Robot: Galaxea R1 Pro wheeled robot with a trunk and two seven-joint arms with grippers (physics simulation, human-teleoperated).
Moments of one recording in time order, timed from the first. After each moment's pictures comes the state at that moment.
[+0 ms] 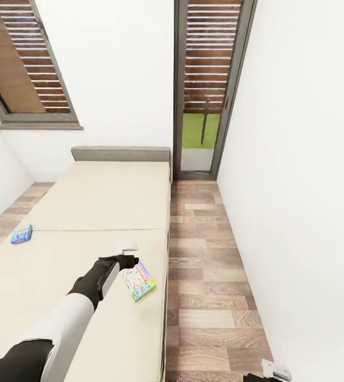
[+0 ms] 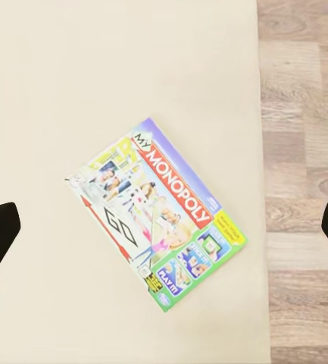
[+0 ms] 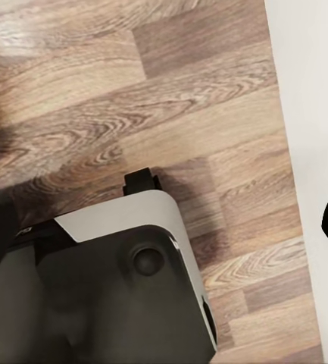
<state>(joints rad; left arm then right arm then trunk) -0.85 -0.07 0.02 -0.54 0.01 0.43 0.02 -0.33 0.00 -0.28 -0.45 -0.02 0.28 -0.11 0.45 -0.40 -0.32</state>
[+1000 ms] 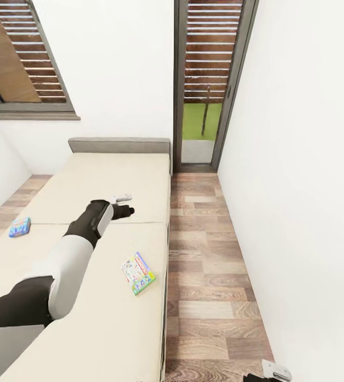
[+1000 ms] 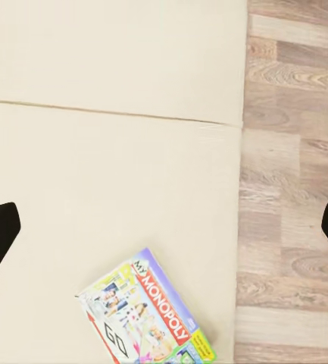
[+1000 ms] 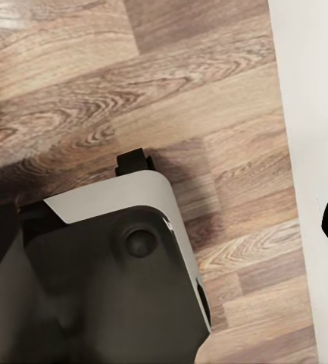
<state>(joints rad) -1.20 -0.06 0.14 -0.53 0.01 0.63 0.05 -0.33 0.00 -0.28 -0.45 -0.02 0.28 -0.11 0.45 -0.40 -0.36</state>
